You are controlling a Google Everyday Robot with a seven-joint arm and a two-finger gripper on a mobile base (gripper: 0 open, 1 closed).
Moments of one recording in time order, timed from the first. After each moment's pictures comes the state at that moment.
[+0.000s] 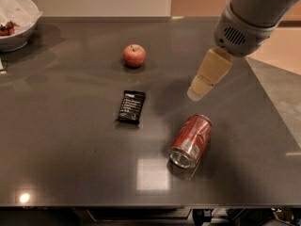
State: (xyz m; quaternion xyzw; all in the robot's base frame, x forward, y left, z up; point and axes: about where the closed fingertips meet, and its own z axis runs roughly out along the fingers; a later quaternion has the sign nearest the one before) arm 0.494 -0.143 0.964 -0.43 0.89 -0.01 0.16
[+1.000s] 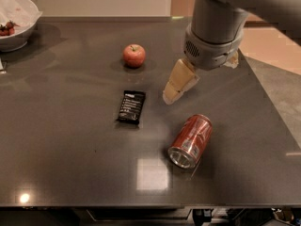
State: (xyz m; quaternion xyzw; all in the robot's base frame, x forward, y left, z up) arm 0.496 -0.120 0.932 -0.26 0.96 -0.06 0.12
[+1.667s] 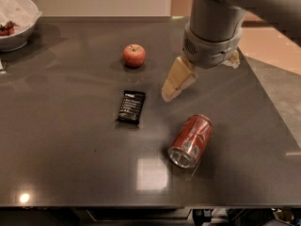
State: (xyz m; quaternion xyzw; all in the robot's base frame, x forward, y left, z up) arm 0.497 -0.119 0.933 -0.23 0.96 -0.06 0.11
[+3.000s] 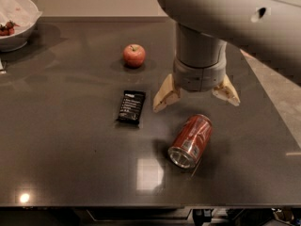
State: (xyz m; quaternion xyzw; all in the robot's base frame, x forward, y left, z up) arm 0.461 -0.106 0.892 0.00 1.00 -0.06 0.06
